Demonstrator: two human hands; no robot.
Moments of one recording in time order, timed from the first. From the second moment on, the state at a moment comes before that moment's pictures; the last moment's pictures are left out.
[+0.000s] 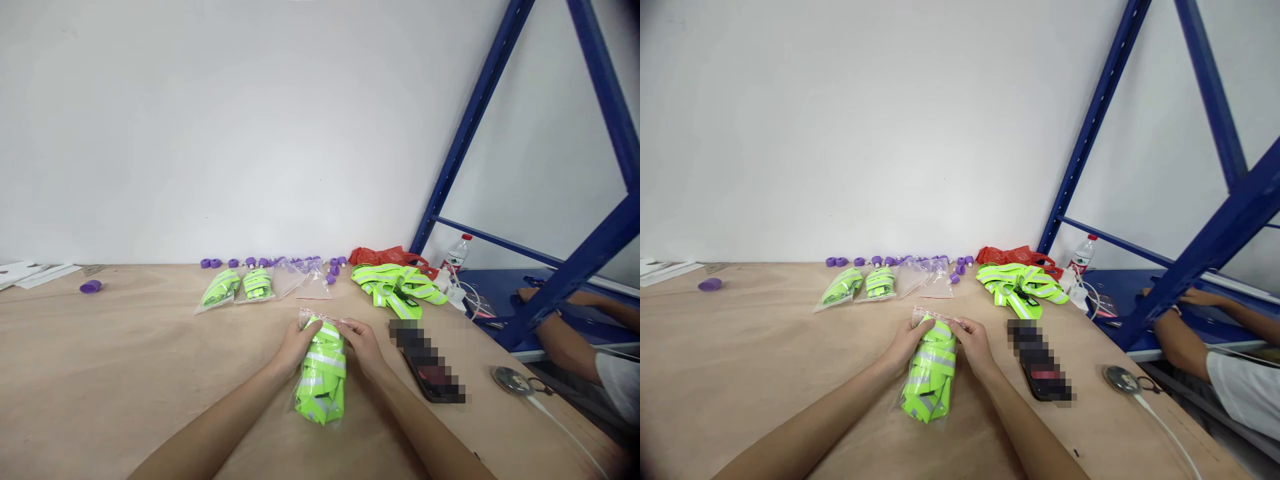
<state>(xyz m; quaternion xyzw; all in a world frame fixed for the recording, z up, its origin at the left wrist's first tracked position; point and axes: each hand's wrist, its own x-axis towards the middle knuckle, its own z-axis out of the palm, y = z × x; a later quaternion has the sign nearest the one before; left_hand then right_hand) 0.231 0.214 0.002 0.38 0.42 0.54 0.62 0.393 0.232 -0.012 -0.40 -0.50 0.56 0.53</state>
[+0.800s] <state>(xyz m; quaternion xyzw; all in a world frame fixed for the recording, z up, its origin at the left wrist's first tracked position) 0.231 0.213 0.003 0.38 0.42 0.54 0.62 0.394 0.236 -0.016 -0.40 -0.52 0.54 0.53</state>
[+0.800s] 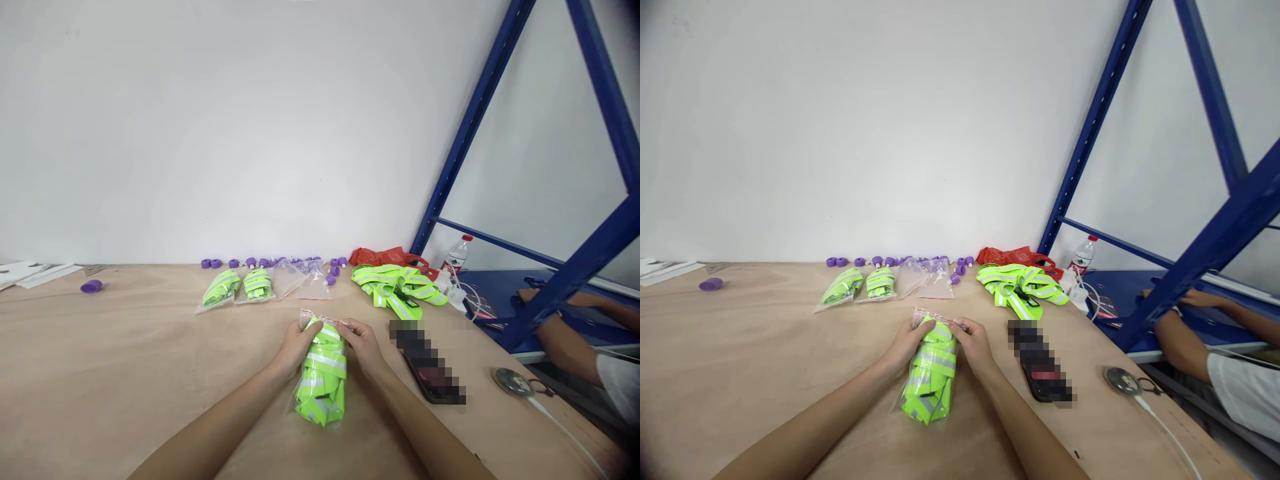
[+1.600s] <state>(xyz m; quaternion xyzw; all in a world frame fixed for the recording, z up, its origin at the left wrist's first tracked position) 0.229 0.218 0.000 0.39 0.41 0.53 0.63 0.394 0.233 -0.012 -0.40 -0.53 0.53 0.52</state>
